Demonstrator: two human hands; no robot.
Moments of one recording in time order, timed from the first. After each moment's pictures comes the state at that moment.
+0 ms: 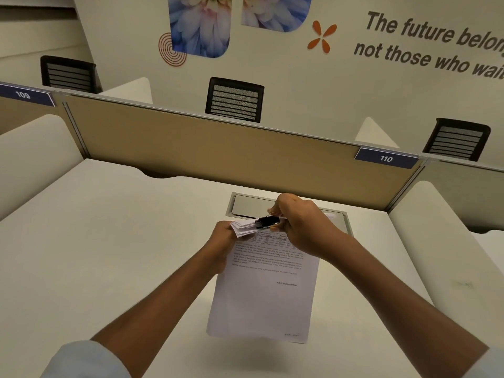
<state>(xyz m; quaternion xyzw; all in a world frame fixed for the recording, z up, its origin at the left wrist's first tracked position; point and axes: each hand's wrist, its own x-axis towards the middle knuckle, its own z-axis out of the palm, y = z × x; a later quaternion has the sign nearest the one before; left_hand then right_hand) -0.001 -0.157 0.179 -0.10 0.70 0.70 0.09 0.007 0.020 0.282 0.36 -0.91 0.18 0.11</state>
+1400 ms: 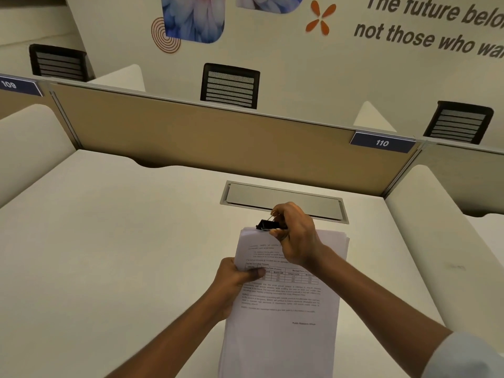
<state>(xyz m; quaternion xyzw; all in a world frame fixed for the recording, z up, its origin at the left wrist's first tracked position) 0.084 -0.113 0.135 -0.08 0.60 0.78 0.14 -0.001 0.045 0.194 0.38 -0.81 0.34 0.29</state>
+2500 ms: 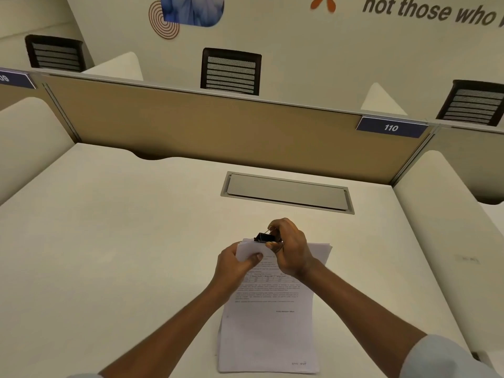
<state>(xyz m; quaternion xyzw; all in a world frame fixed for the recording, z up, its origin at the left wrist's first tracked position) 0.056 -0.104 0.108 -0.08 0.74 0.67 0.02 0.000 0.049 0.122 0.32 -0.83 0.42 0.21</state>
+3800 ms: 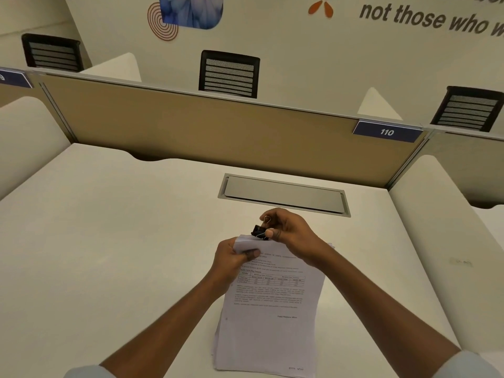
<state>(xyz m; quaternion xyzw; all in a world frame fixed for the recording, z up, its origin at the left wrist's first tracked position) 0.040 -0.111 0.110 -0.02 0.64 0.76 0.05 -0.002 0.055 0.196 0.17 -0.83 0.51 -0.15</state>
